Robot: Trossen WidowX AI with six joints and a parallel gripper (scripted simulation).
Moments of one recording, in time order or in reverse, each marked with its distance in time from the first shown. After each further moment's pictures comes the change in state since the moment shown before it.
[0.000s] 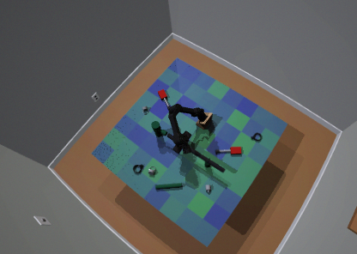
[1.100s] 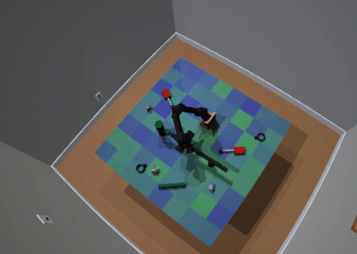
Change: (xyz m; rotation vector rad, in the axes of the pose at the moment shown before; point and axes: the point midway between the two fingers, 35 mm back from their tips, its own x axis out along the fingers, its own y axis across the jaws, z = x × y) arm -0.002 0.001 0.003 -0.004 0.005 -0.009
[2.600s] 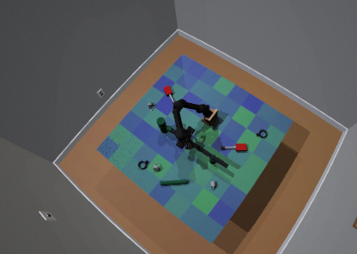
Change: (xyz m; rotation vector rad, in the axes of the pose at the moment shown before) arm 0.008 0.000 0.015 0.000 0.008 -0.011
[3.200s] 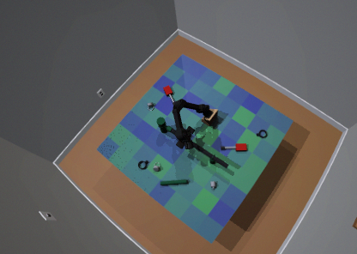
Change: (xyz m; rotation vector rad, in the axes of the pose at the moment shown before) arm 0.000 0.000 0.000 -0.001 0.002 -0.001
